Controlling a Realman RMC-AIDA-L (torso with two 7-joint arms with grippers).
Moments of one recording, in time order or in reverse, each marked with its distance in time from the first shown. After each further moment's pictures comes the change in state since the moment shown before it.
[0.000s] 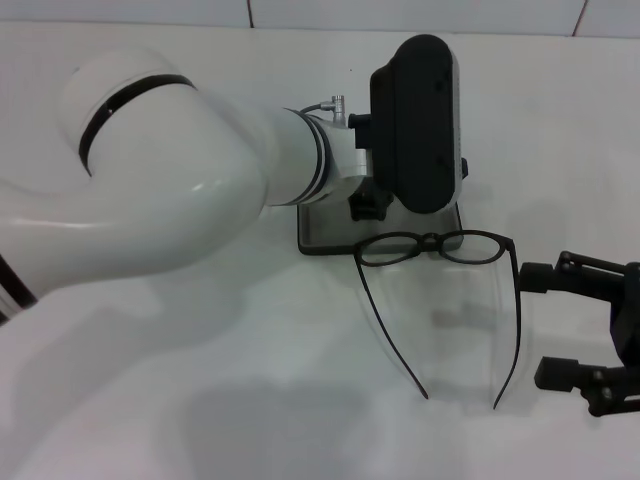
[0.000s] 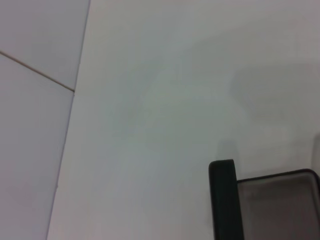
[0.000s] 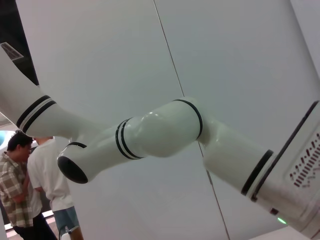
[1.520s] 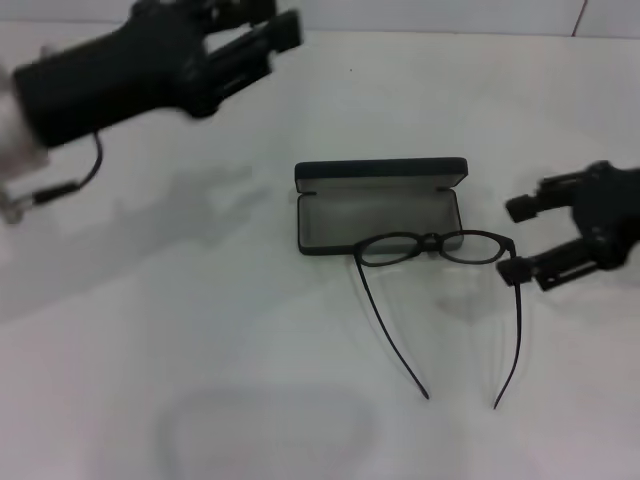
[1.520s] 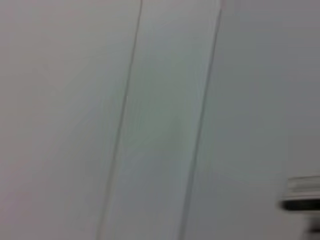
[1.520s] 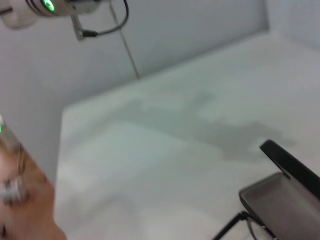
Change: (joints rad) left arm 0.492 0.012 -0.851 0.007 -1.530 0.545 0.731; right arm 0.213 -0.006 -0.111 -0.597 -0.415 0.208 0.689
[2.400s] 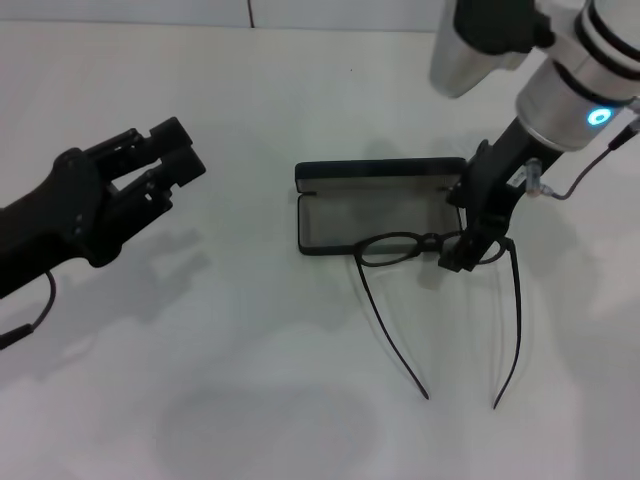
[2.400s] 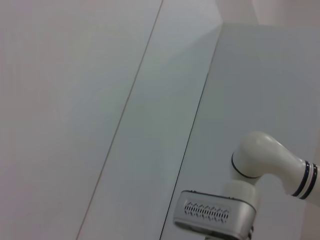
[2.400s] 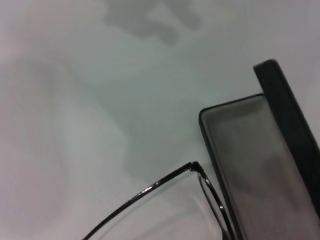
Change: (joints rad) left arm -0.061 0.034 -0.287 -0.696 -0.021 0.469 0.381; right arm 0.460 0.020 -0.432 0.270 -0.374 0.255 0.263
